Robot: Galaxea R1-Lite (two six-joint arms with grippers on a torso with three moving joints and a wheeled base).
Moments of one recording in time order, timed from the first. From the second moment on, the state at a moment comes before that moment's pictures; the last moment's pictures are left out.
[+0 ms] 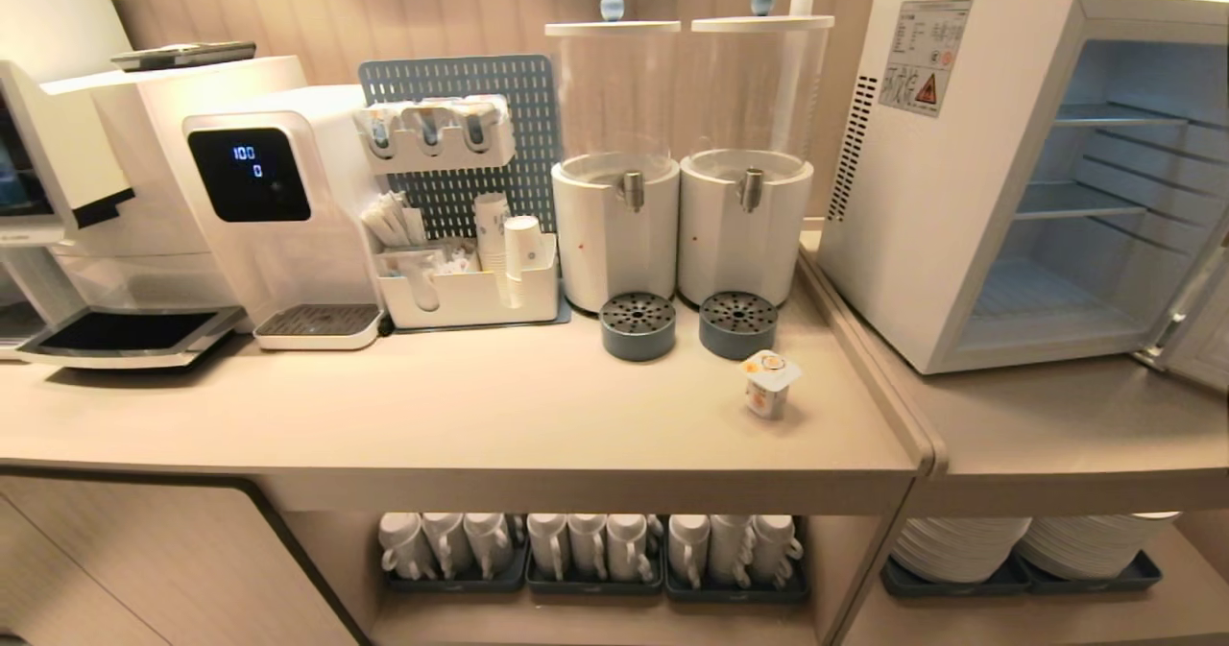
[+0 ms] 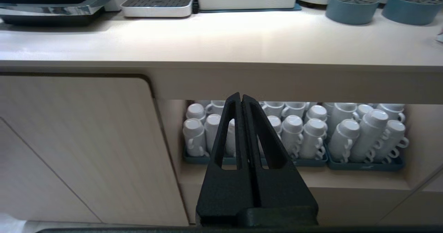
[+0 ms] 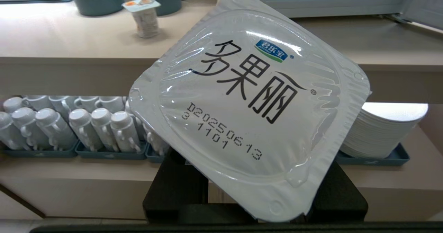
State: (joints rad) left arm 0.01 0.00 0.00 0.00 0.00 -0.01; right arm -0.01 0.00 -0.01 0.04 0.01 -0.05
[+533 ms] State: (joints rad) left arm 0.01 0.00 0.00 0.00 0.00 -0.01; right arm -0.01 0.00 -0.01 0.04 0.01 -0.05
